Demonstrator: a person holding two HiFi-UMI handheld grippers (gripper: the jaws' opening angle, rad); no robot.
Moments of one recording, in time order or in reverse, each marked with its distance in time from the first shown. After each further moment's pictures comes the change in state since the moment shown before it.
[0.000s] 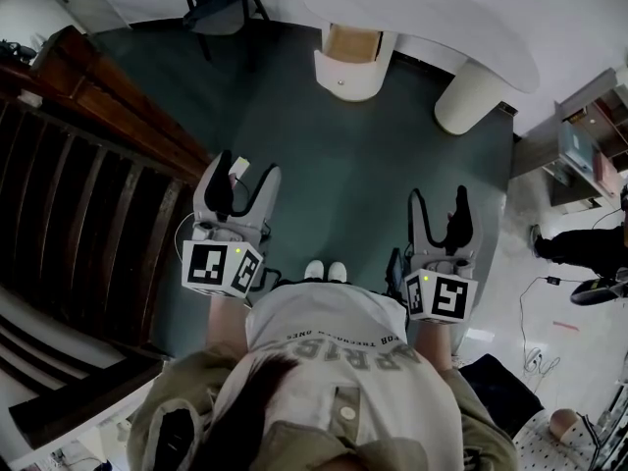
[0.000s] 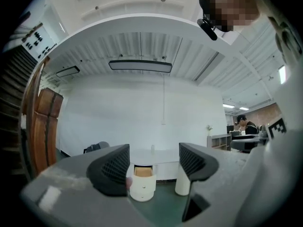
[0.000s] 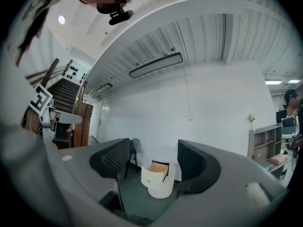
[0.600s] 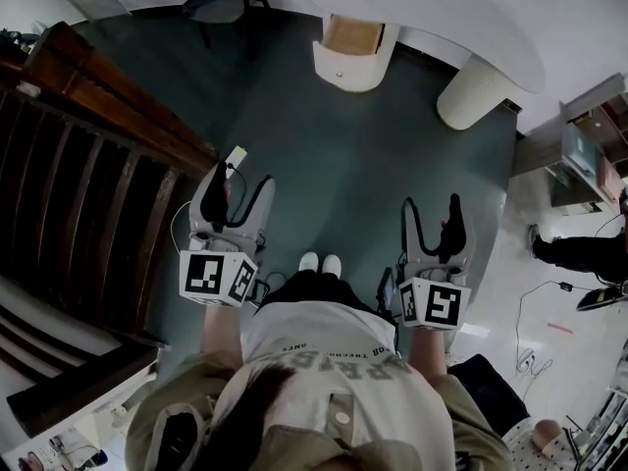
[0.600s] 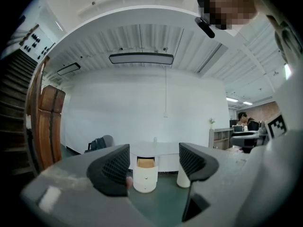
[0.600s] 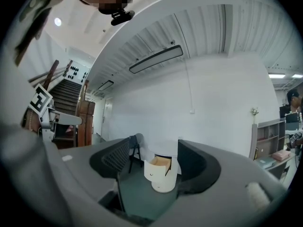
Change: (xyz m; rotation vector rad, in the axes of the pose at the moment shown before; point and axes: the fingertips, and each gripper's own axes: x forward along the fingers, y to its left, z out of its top) left arm 0.004 -0.014 -0.027 0.011 0.090 0.041; right arm 0.006 -0.019 -0.024 0.026 0.064 0.043
